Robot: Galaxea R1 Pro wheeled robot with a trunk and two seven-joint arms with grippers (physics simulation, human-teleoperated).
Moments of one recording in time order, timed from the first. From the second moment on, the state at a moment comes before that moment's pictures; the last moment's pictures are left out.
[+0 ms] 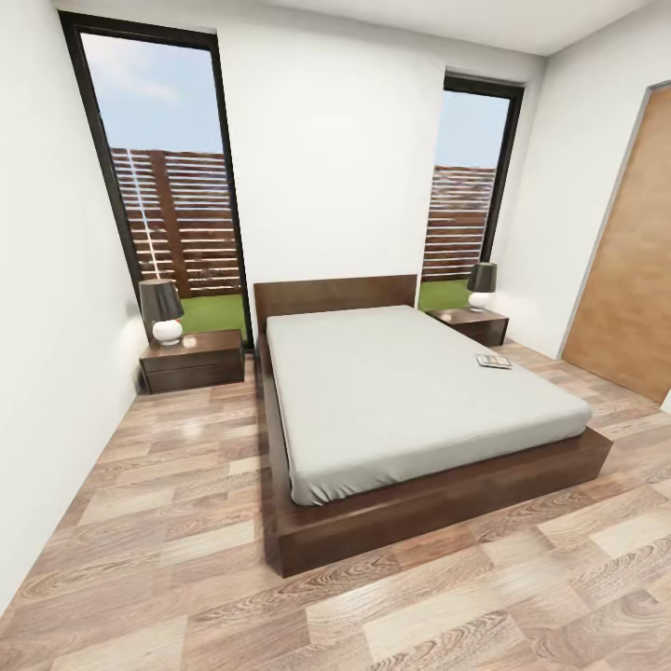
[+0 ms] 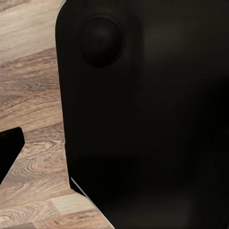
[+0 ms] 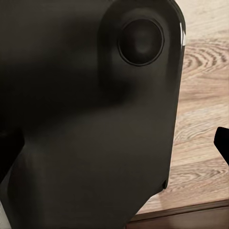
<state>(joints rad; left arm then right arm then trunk) 0.01 0.00 0.00 -0.02 0.00 0.00 -0.01 0.00 0.02 0.00 0.00 0.00 0.00 0.00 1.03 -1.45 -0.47</state>
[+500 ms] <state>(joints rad) 0.01 0.00 0.00 -0.02 0.00 -0.01 -0.01 0.00 0.02 -0.01 0.00 0.00 0.00 0.01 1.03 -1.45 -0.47</state>
